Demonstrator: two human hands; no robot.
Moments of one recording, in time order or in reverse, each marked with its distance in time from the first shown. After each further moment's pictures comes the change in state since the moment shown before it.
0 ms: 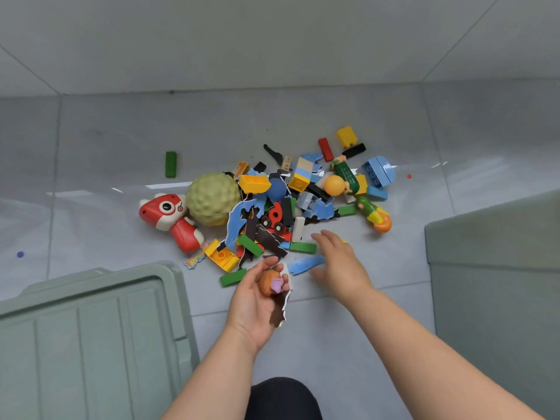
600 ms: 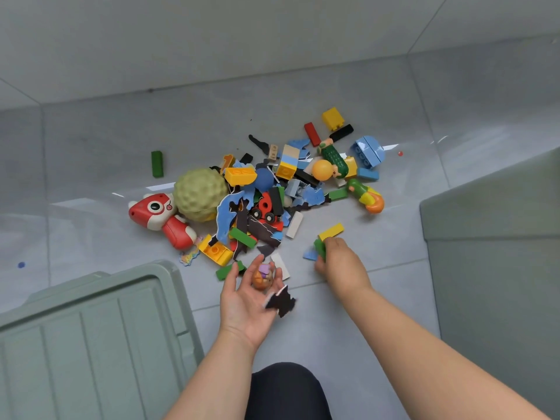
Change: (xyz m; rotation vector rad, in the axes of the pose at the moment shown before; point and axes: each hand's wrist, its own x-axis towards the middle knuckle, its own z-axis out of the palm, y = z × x) left_hand 0.000 -0.009 -0.017 -0.116 0.045 -0.028; right_hand -0.006 0.015 0.025 -0.020 0.075 0.179
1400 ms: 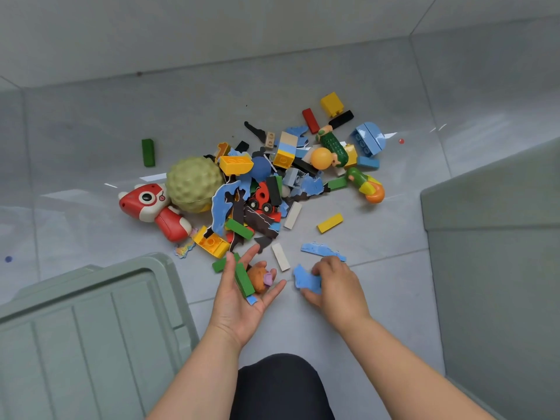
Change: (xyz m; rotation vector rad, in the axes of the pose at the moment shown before) left_hand 0.011 0.007 -0.018 0.285 -0.077 0.079; right_hand -0.043 0.011 0.030 0.067 0.010 -0.118
